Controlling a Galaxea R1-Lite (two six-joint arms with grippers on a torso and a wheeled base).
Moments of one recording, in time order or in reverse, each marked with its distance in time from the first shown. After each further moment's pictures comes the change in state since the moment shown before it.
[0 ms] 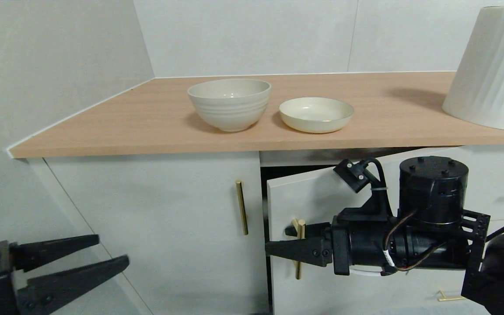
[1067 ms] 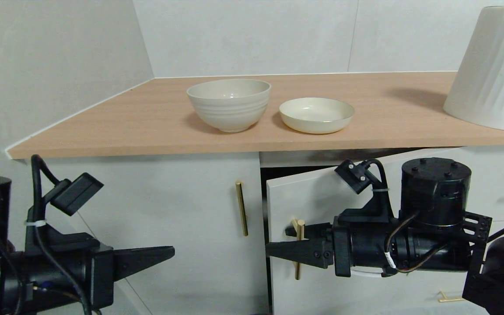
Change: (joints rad) left arm -0.126 0.250 0.040 -0.149 0.000 -0.107; right arm 0.000 0.000 0.012 -0.019 0.000 0.000
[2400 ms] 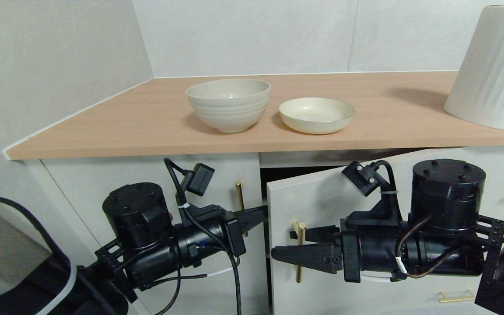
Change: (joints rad) left arm -0.264 0.670 0.089 -1.256 0.009 -0.201; right arm -0.001 -0.032 0.033 -0.005 0.008 0.005
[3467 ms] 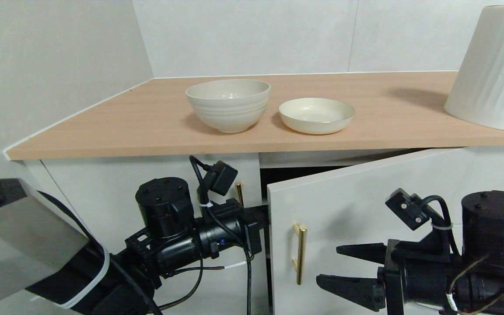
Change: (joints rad) left arm -0.020 0.073 -0.113 0.066 -0.010 0.209; right arm -0.055 -0.156 0.236 0.073 -0.210 -0.208
